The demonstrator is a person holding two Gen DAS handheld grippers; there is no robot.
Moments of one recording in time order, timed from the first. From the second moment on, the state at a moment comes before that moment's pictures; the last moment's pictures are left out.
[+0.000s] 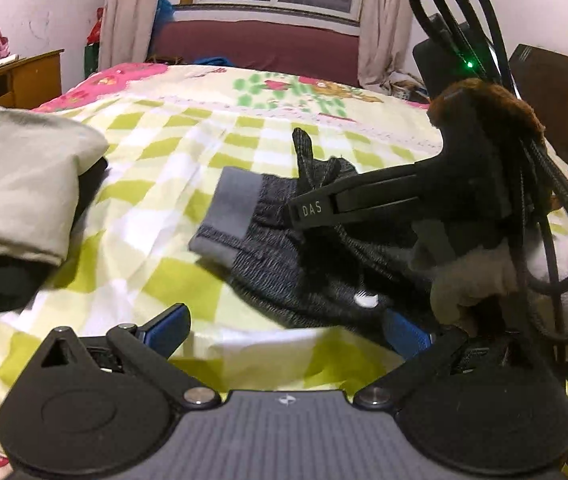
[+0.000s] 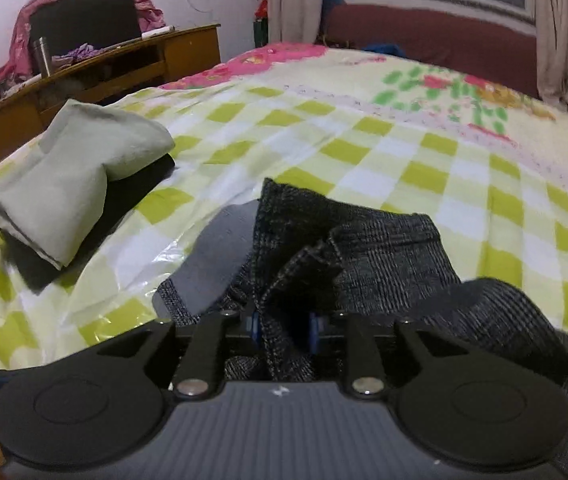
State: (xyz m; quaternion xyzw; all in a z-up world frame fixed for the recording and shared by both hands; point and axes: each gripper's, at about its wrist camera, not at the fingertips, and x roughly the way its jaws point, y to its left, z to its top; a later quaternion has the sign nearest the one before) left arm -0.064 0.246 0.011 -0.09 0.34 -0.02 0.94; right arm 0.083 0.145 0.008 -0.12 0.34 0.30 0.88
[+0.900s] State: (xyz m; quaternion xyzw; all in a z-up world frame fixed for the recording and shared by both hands) left arm -0.076 0.249 0.004 -0.06 0.36 0.00 0.93; right arm 0.053 0.172 -0.005 -0.24 0.26 0.42 0.84
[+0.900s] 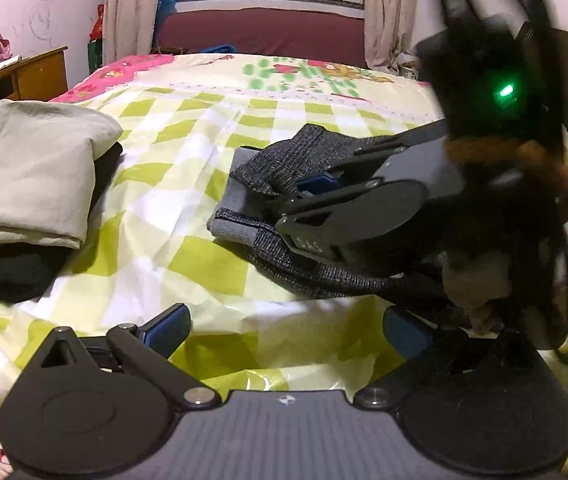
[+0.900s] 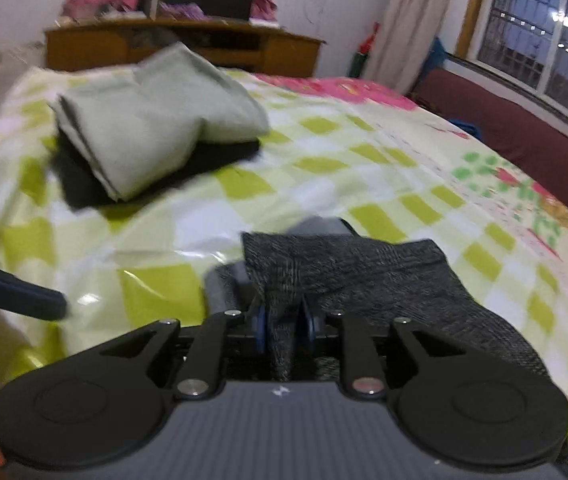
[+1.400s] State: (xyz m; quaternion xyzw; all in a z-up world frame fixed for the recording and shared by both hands) left arm -0.089 0.244 0.024 -0.01 0.35 0.01 0.94; right arm 0.053 0.129 0.024 -0.16 0.24 0.50 0.81
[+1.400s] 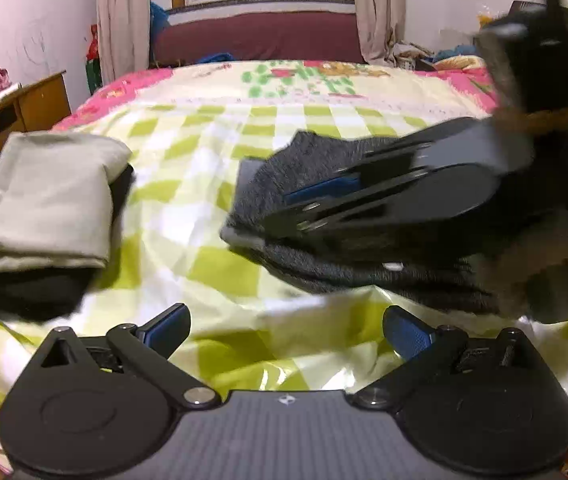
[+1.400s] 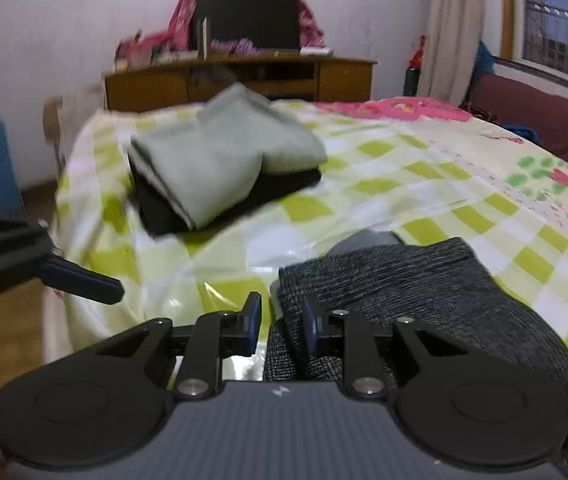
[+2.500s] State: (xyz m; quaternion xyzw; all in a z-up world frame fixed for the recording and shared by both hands) left arm 0.014 0.204 0.012 0.05 0.28 -0.03 0.96; right arm 0.136 0.004 0.033 -0.04 0.33 0.31 0.89
